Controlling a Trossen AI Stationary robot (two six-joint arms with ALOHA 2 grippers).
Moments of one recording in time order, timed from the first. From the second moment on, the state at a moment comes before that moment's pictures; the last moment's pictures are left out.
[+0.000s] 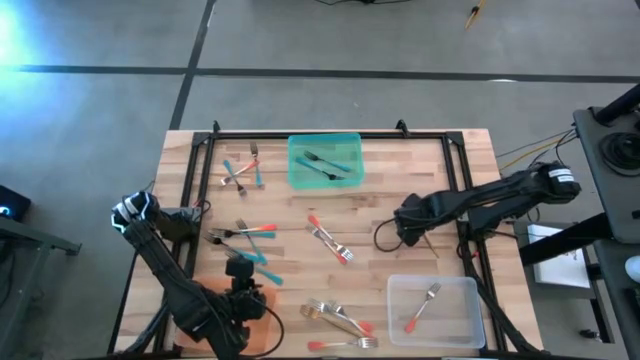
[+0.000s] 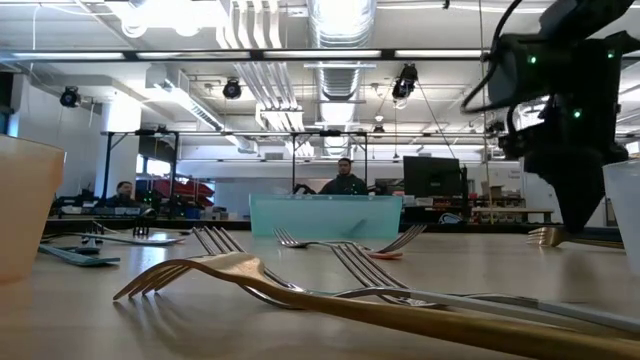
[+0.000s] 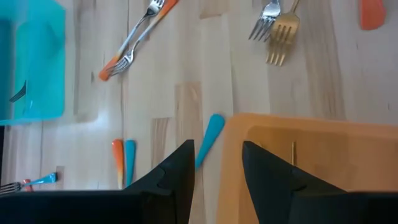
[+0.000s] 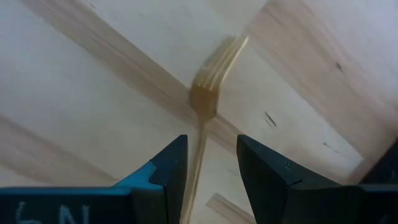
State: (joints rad) left arm -0.88 1.75 1.53 -1.27 -0.56 -0.76; right arm 0.05 1.30 0.63 -0.91 0.18 0.92
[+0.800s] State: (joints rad) left arm -0.86 1.75 1.53 -1.27 -0.60 -0.76; right arm 0.05 1.50 0.63 -0.86 0.18 0.86
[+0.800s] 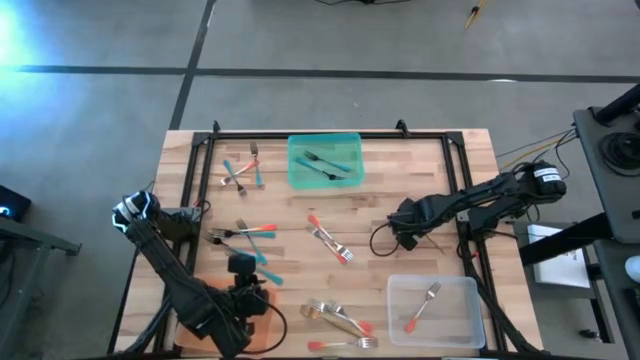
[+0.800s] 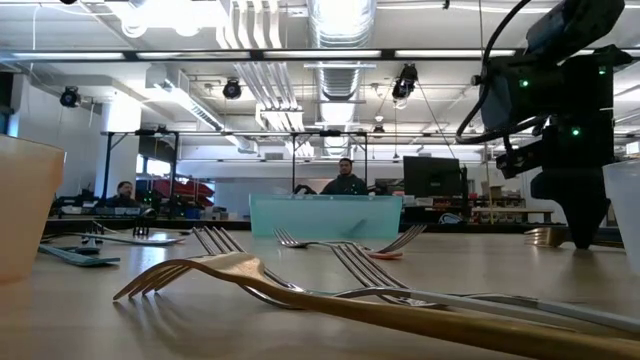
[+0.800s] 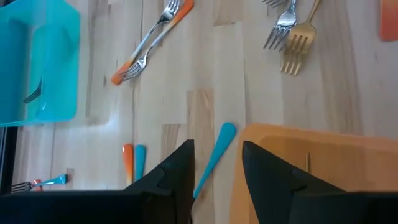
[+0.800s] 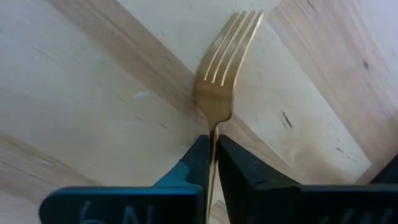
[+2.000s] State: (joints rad) left arm -0.40 1.37 0.64 0.47 -0.70 -0.18; right arm 0.05 1.29 0.71 0.30 0.23 0.27
